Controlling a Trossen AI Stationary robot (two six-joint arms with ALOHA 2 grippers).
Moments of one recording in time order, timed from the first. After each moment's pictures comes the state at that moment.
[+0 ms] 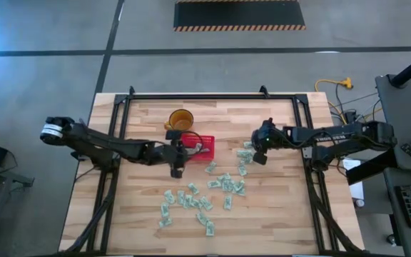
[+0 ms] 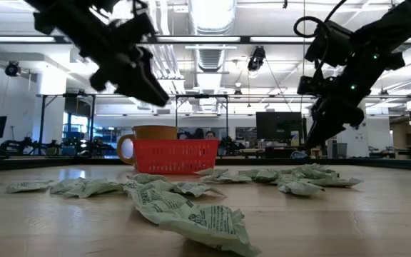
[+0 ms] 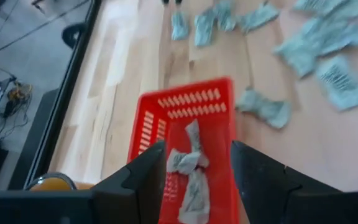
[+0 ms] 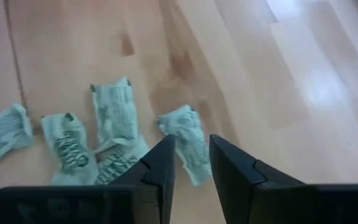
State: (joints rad) left arm -0.14 1.30 0.73 -0.07 -0.43 0.22; right arm -0.23 1.21 0.47 -0.19 0.16 0.03
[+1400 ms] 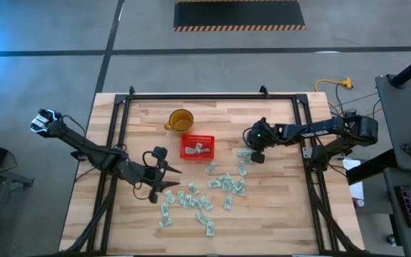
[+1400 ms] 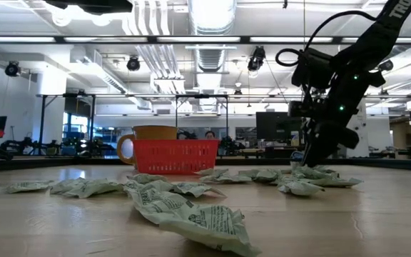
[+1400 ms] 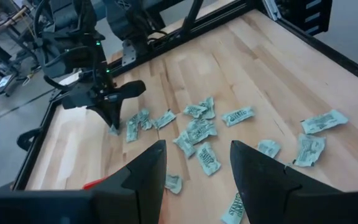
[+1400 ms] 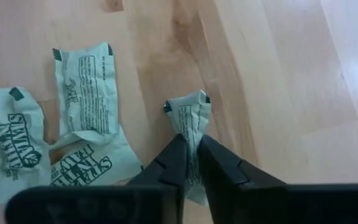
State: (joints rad) left arm -0.49 1.04 0.73 -0.10 -0.43 0.19; right arm -0.33 1.44 0.50 -0.12 0.08 -0.13
